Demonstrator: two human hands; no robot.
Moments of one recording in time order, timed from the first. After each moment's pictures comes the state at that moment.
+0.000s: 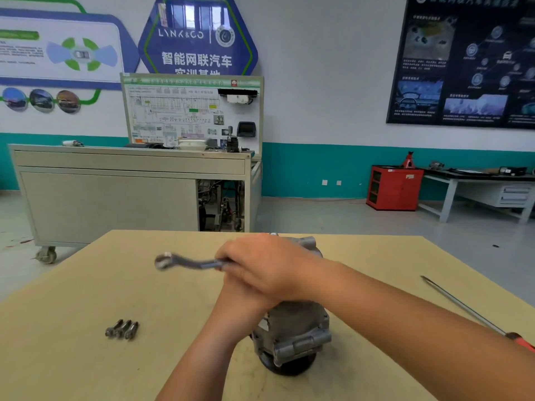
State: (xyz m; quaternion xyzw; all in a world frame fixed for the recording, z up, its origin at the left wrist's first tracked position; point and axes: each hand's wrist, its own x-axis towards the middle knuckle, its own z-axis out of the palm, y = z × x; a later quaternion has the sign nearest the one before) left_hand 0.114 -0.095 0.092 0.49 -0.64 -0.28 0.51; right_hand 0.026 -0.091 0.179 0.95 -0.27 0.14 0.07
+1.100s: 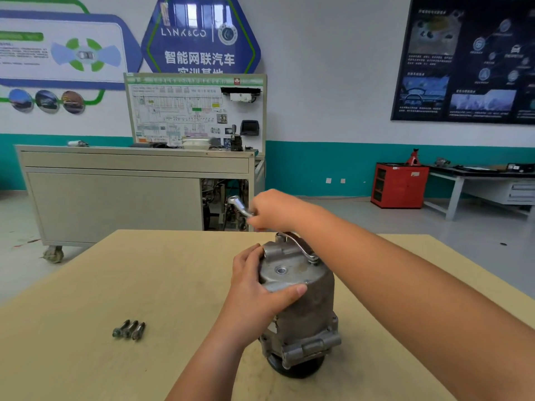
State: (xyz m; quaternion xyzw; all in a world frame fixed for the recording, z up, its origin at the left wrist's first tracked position) left_hand 0.119 -0.084 0.099 0.47 -0.65 -0.30 0.52; right_hand 0.039 -0.185 0.215 0.88 -0.47 0.08 0.03
